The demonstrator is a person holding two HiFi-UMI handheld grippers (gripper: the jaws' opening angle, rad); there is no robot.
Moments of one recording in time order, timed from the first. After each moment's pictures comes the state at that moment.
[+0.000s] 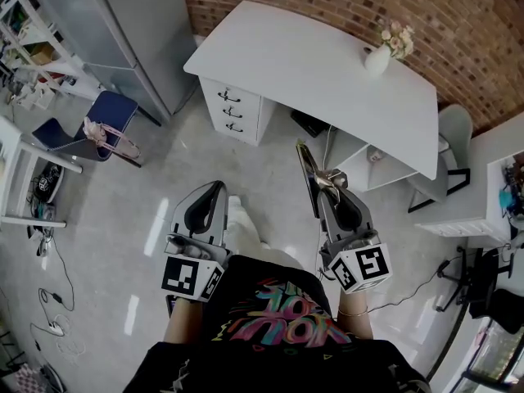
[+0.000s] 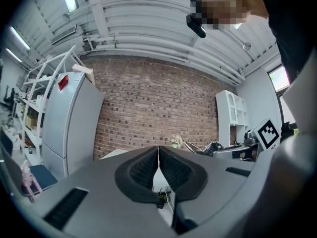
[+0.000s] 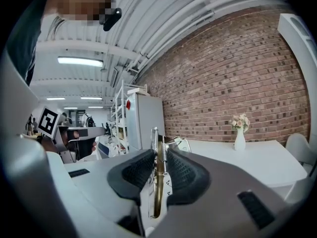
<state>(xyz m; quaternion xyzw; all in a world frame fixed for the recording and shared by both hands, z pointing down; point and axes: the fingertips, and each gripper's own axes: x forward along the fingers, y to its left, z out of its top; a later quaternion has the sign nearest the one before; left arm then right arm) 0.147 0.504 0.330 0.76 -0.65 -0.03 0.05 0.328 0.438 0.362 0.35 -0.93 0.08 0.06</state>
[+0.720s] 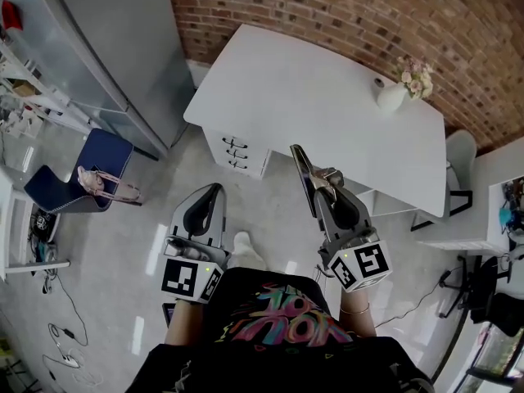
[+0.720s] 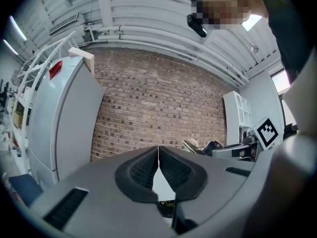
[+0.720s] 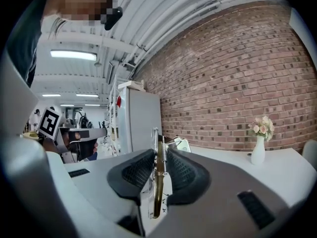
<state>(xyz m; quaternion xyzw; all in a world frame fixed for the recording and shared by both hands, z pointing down) -0.014 0.302 0.322 0.77 -0.64 -0.04 0.05 0.165 0.241 0.346 0.36 -0.93 0.07 0.07</state>
